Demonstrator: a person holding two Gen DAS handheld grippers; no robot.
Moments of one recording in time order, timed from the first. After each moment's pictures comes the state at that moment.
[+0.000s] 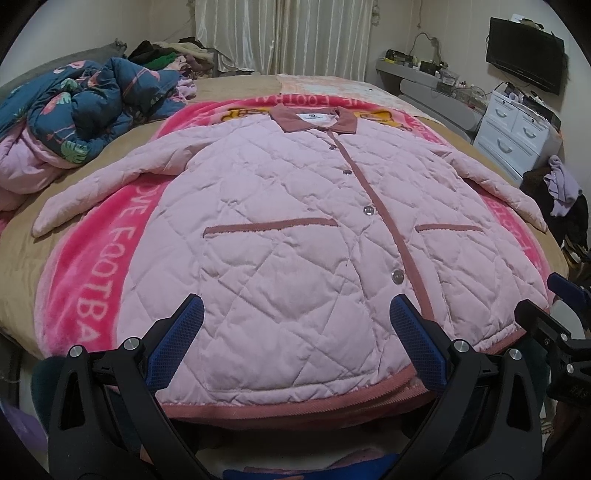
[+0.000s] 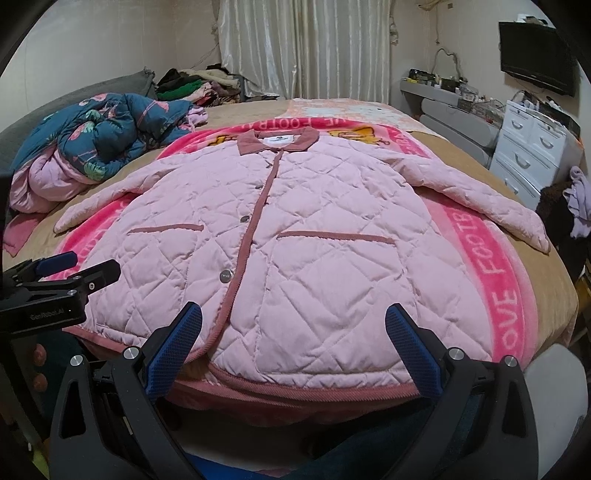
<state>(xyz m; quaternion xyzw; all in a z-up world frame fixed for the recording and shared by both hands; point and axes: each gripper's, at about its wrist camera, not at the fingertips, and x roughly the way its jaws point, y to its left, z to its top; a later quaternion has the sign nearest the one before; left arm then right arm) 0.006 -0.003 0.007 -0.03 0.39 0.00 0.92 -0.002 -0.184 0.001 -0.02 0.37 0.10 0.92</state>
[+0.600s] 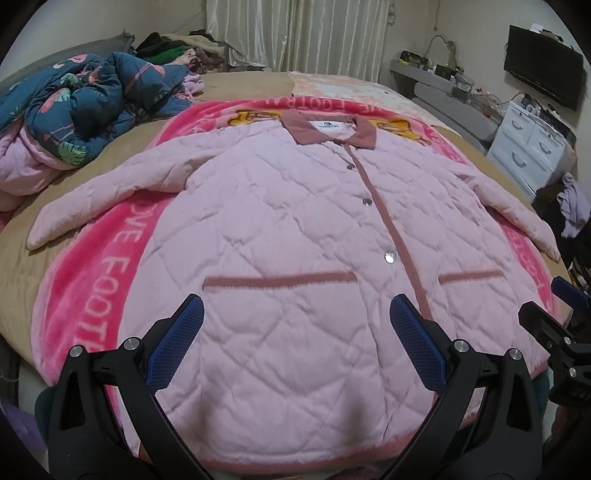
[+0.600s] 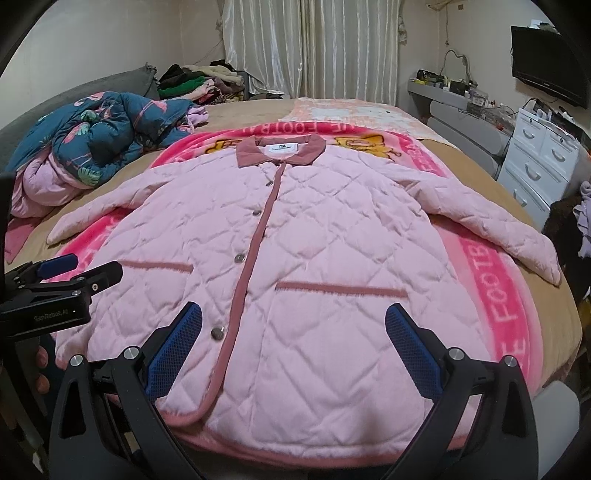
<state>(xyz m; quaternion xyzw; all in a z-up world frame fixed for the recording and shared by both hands) 0.077 0.015 0.018 -0.05 0.40 0.02 0.91 0.071 -0.176 0.020 -0.03 0.37 0.11 0.92</state>
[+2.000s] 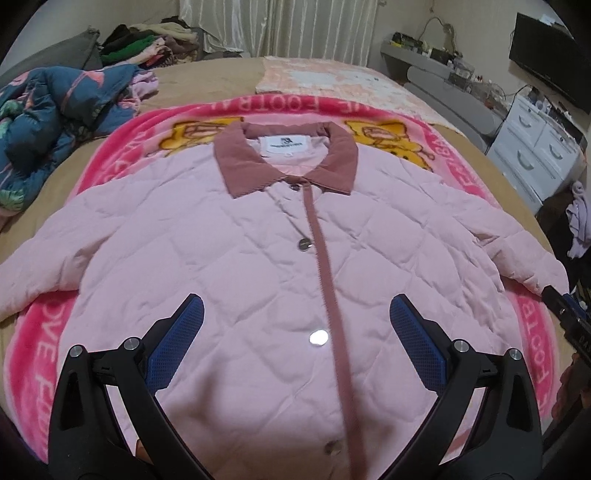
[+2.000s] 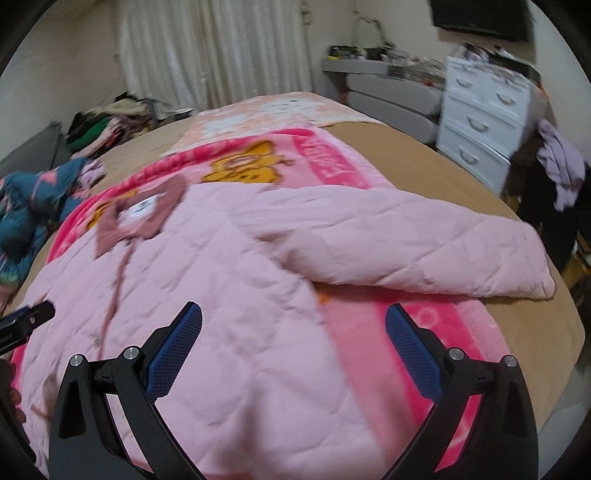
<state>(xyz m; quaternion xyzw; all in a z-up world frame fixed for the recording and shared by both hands) 0.284 -0.051 0.014 -0.04 0.44 -0.01 0.90 0.266 -0.347 -0.003 0.09 0.38 -0.05 0.92</state>
